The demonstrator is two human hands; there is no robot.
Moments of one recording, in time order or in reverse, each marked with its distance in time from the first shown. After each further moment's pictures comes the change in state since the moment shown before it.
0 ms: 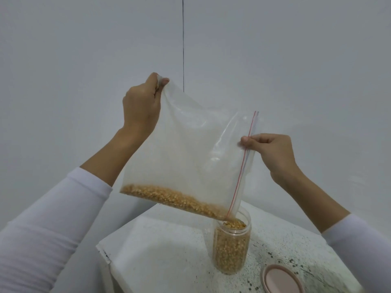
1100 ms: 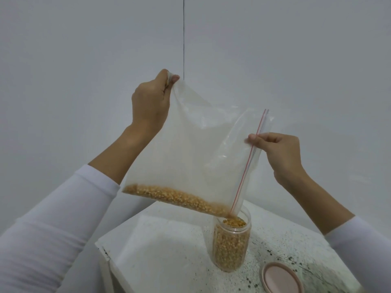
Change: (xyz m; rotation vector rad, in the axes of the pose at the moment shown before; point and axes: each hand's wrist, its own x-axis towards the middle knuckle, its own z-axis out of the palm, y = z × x) left_hand 0.000 0.008 0.008 -0.039 -0.017 0.016; right_hand 0.000 0.005 -0.004 0.034 0.053 0.024
